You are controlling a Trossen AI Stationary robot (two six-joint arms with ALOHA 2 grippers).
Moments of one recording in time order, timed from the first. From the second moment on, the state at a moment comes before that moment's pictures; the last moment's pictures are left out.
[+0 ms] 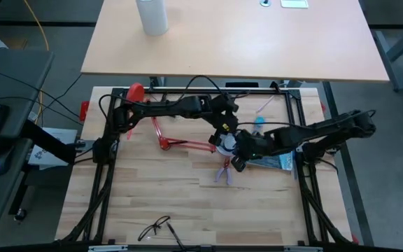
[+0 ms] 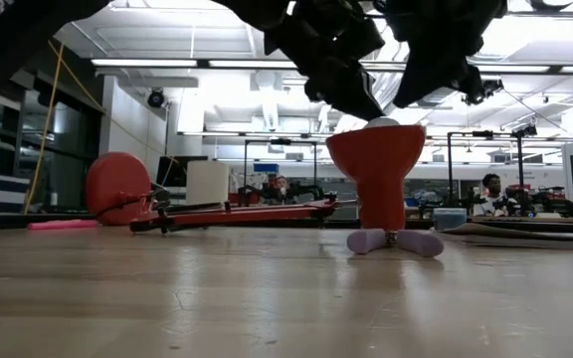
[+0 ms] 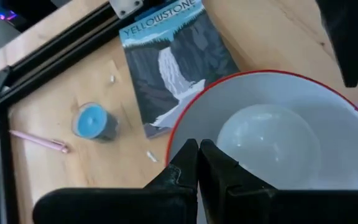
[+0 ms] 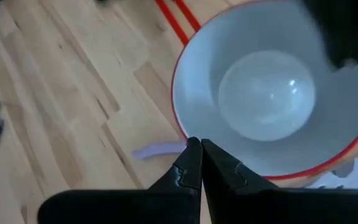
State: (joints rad) left arm 0.21 2.16 1.94 -0.60 0.26 0.72; right arm 0.18 1.34 1.03 -0.66 0.25 0.81
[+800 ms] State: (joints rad) left arm 0.18 2.16 1.83 -0.59 0.19 0.69; right arm 0.15 1.45 1.03 -0.69 0.30 0.81
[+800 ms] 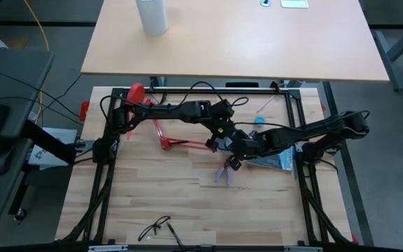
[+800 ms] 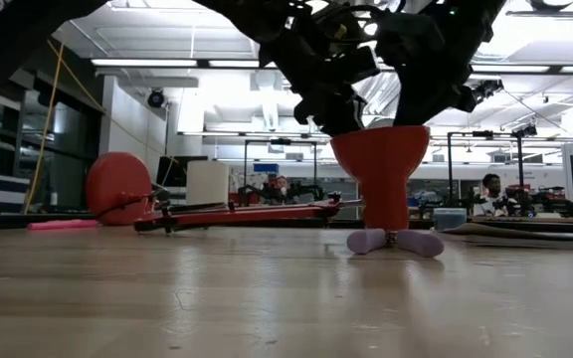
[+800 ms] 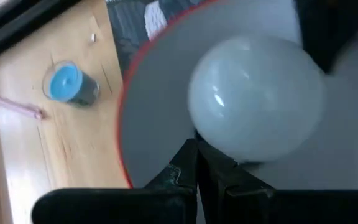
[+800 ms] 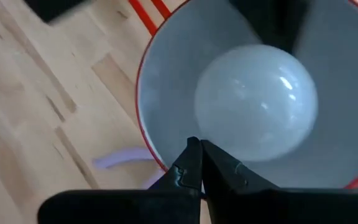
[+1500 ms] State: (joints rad) left arm 0.14 2.01 1.83 -0.84 0.25 0.61; right arm -0.18 1.21 1.03 -0.83 0.31 0.43
